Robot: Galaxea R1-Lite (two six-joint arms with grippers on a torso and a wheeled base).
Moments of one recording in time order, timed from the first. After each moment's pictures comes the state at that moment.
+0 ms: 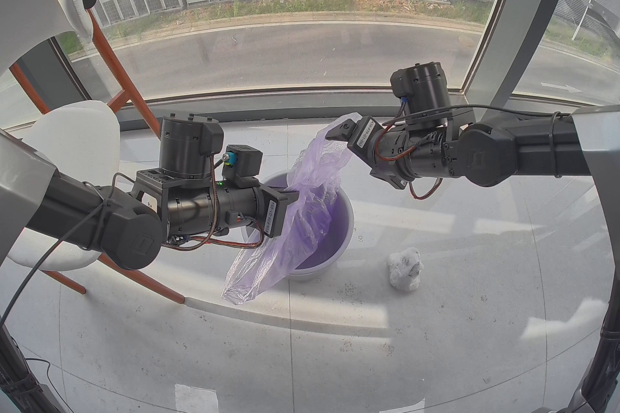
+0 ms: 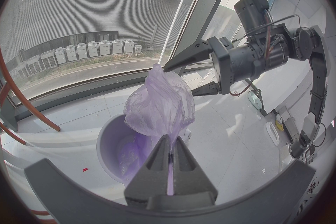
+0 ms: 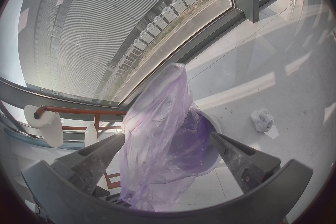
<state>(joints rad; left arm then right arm) -0.49 1.92 -1.06 -0.48 -0.25 0.06 0.59 2.15 -1.66 0.02 -0.06 0.89</state>
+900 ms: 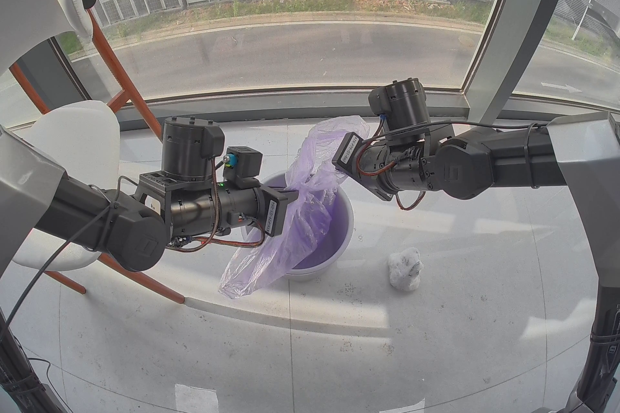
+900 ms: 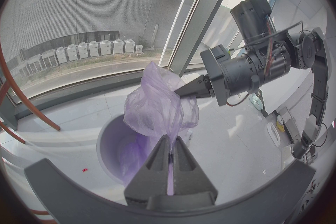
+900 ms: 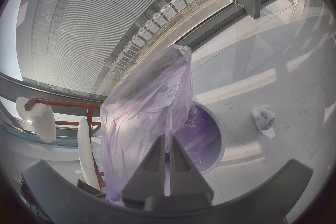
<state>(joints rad) -0.49 1.94 -1.05 -0.52 -0.25 0.05 0.62 2.21 -1.70 0.02 -0.09 0.88</state>
